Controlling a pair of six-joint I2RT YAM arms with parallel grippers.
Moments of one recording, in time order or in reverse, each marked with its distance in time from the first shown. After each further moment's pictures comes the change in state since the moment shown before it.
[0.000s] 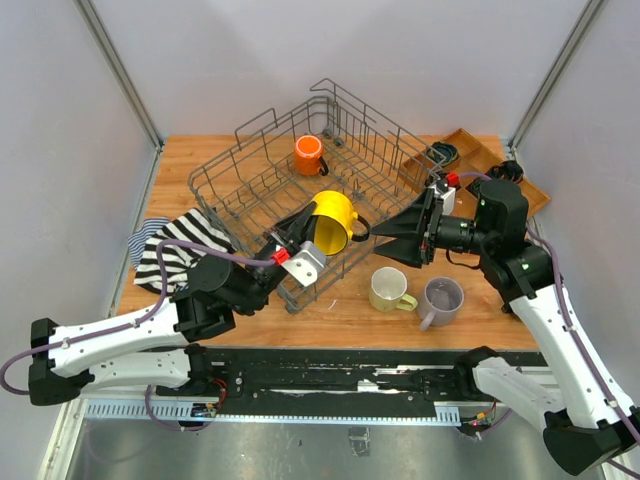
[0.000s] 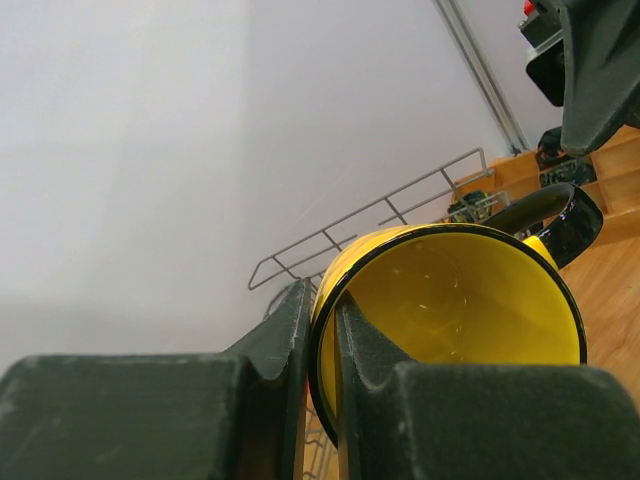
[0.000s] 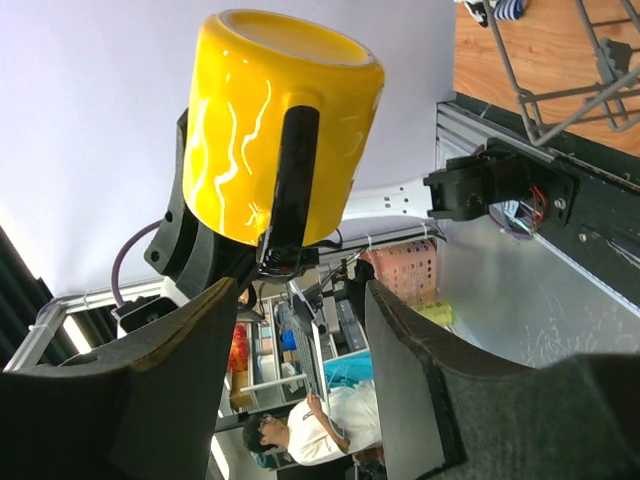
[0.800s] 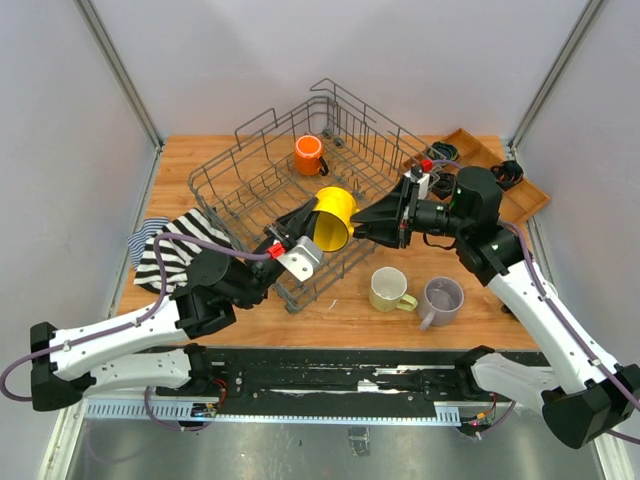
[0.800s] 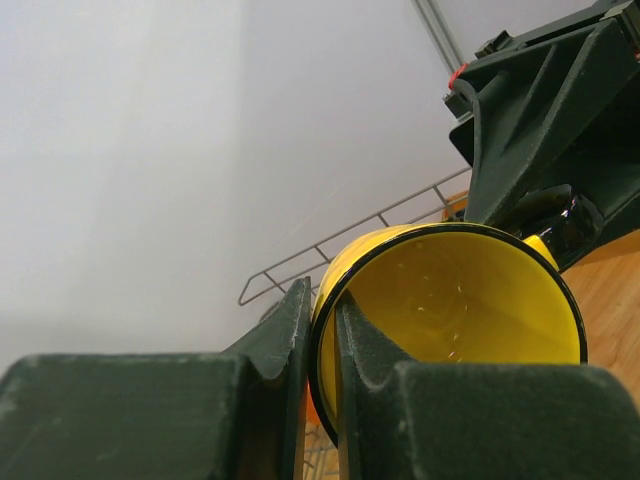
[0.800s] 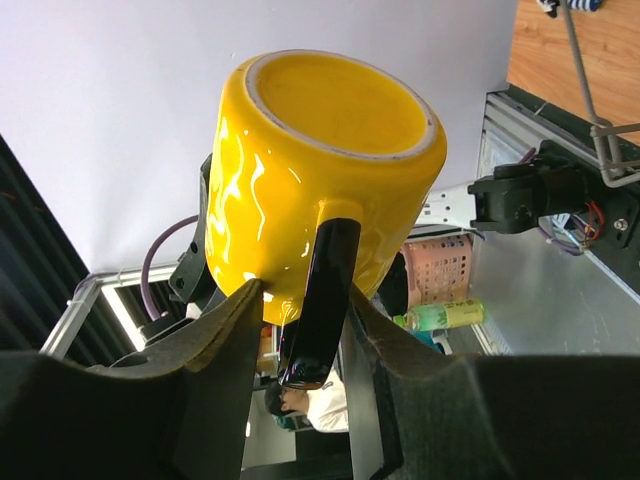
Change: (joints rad) left arm 0.062 0.010 0.000 0.019 0.097 -0.045; right arm 0.086 0.141 -0.014 0.298 0.000 0.134
